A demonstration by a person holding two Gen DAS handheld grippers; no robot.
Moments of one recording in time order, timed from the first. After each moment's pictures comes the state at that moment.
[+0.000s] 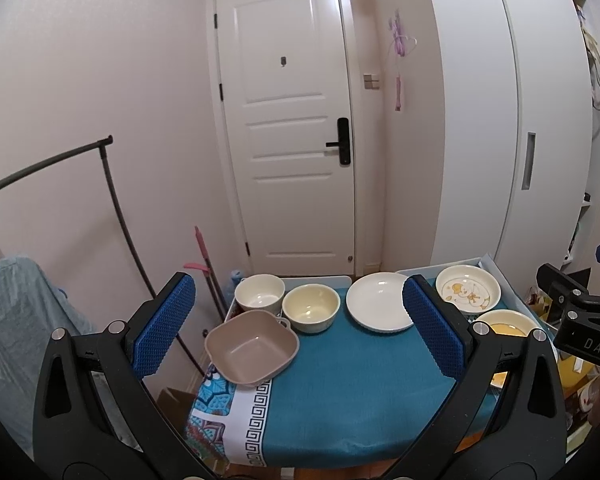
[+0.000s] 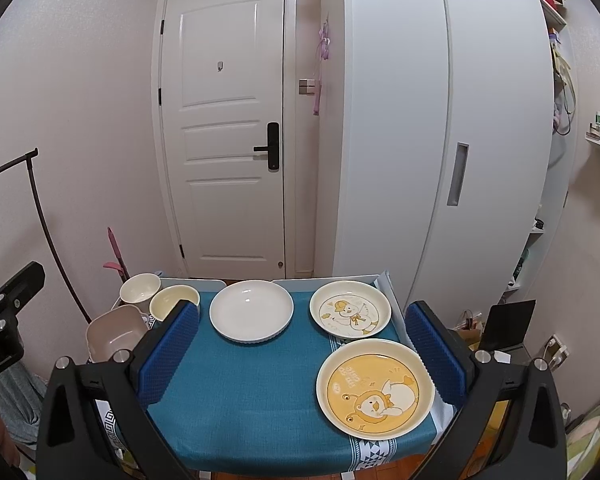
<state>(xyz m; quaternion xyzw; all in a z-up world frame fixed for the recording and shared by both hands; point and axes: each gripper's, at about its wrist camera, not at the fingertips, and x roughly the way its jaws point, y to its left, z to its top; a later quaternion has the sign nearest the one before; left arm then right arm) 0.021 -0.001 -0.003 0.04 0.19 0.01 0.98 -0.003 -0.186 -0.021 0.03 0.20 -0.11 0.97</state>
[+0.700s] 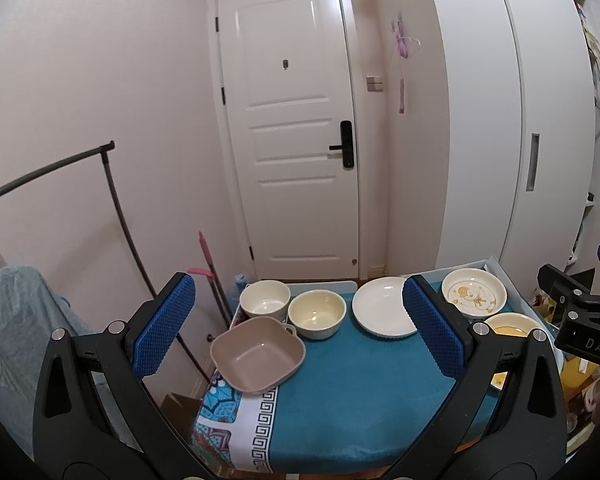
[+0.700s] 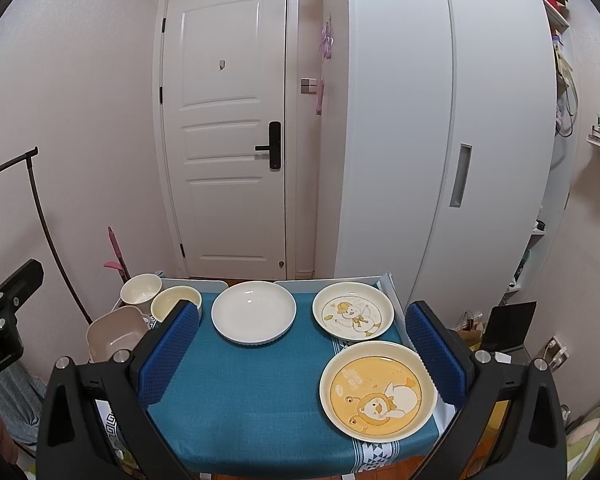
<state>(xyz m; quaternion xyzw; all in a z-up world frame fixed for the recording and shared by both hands) 0.031 0.004 0.002 0.05 0.19 0.01 0.98 0.000 -0.184 -0.022 0.03 0.20 -0.11 0.97</state>
